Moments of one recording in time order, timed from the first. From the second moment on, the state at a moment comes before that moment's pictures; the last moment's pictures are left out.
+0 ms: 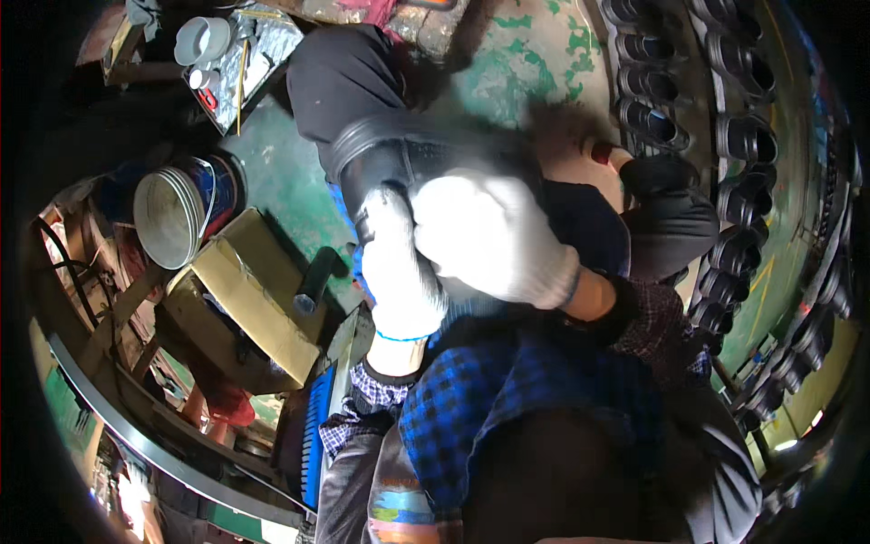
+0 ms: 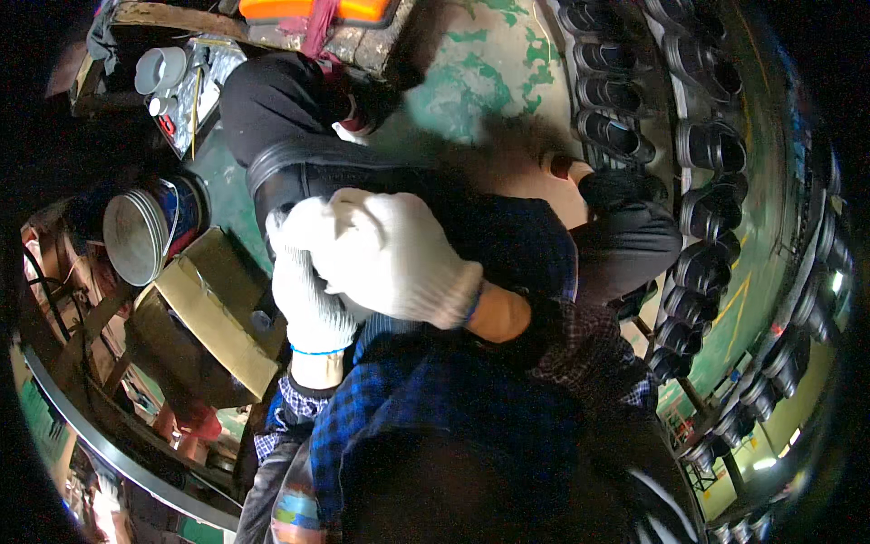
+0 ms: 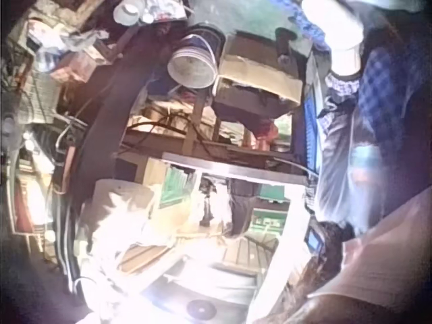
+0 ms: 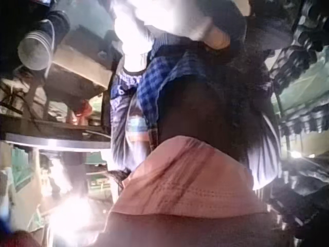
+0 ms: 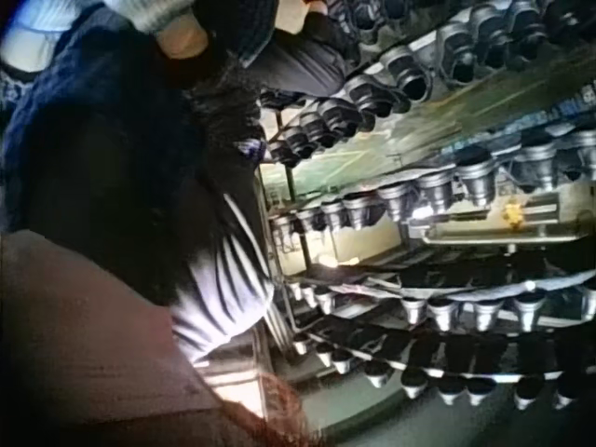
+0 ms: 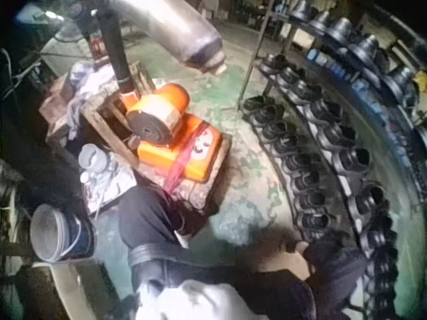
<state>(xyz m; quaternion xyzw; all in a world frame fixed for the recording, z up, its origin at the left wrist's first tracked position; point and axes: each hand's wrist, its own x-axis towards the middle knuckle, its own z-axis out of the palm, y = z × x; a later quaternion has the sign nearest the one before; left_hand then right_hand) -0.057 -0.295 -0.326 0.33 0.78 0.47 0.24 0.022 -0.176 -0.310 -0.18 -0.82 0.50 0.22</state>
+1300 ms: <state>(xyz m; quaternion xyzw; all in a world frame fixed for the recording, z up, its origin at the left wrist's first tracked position) -0.062 -0.332 -0.333 0.30 0.84 0.45 0.09 -0.050 -0.111 -0.279 -0.27 -0.56 0.78 0.00</state>
